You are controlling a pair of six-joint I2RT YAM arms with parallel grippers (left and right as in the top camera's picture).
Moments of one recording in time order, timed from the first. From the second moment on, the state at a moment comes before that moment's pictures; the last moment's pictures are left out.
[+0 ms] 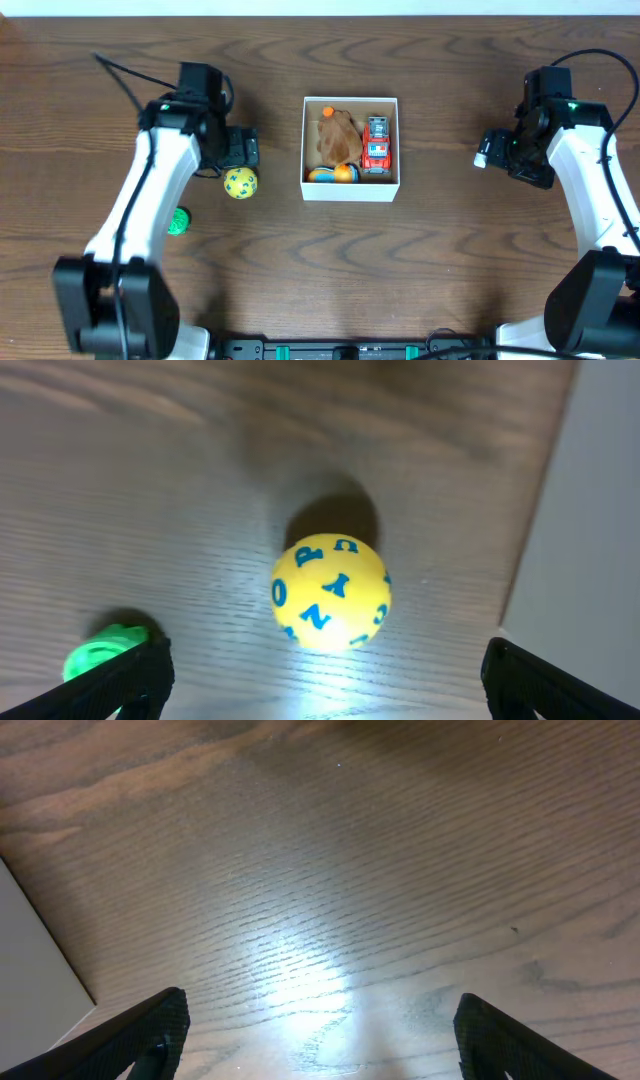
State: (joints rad) left arm -0.11 1.67 1.32 -1.00 0.02 -0.23; right arm -0.09 1.66 1.33 -1.08 0.03 0.30
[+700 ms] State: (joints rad) left arm -0.11 1.89 1.32 -1.02 0.03 -0.23; right arm -0.09 1.66 1.33 -1.08 0.03 0.30
